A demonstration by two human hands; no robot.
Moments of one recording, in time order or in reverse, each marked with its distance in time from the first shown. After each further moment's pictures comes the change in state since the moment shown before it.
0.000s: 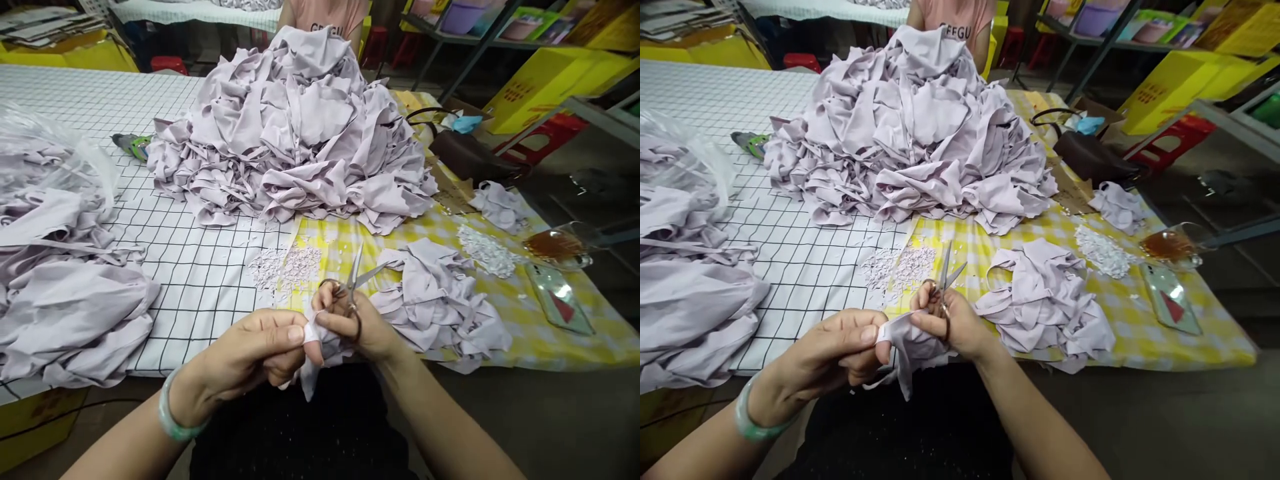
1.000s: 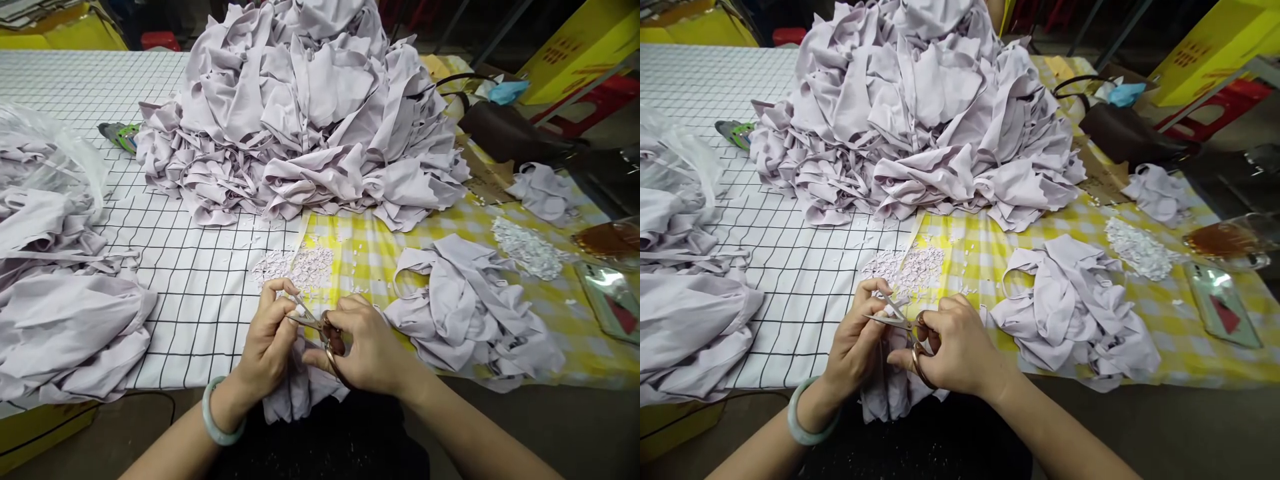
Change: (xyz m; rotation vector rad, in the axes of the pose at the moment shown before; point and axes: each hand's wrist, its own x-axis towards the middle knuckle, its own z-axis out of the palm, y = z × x) left_hand 0.034 -0.044 -0.048 0.815 0.497 0.722; right_hand 0.006 0.000 0.003 -1.277 0.098 -0.178
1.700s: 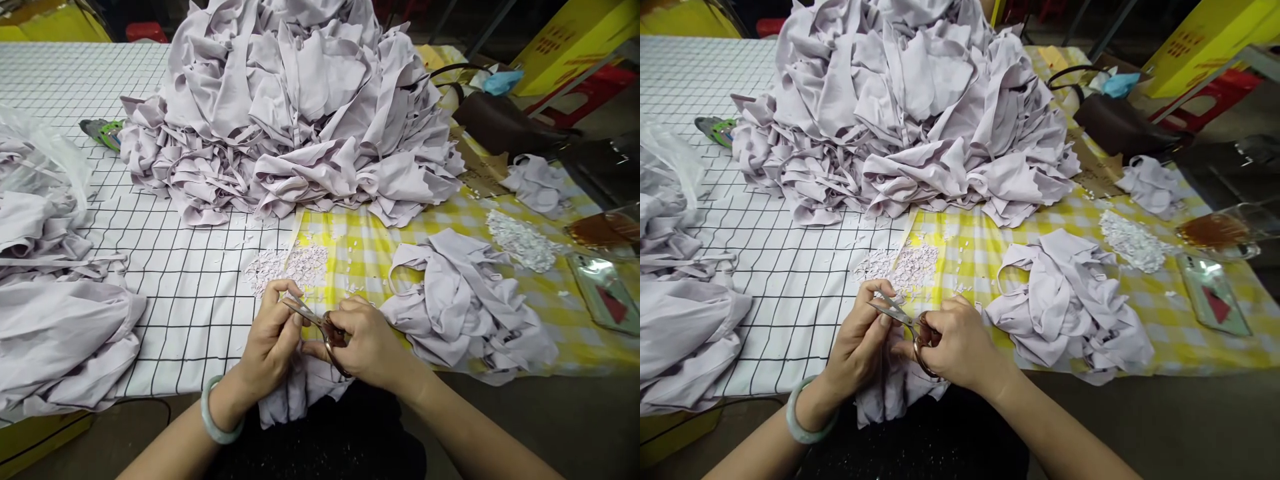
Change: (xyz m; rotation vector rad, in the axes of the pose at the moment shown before) left_hand 0.007 -0.003 0.006 0.043 -0.091 0.031; right_hand -0.003 0.012 0.002 -0.039 0.086 -0.035
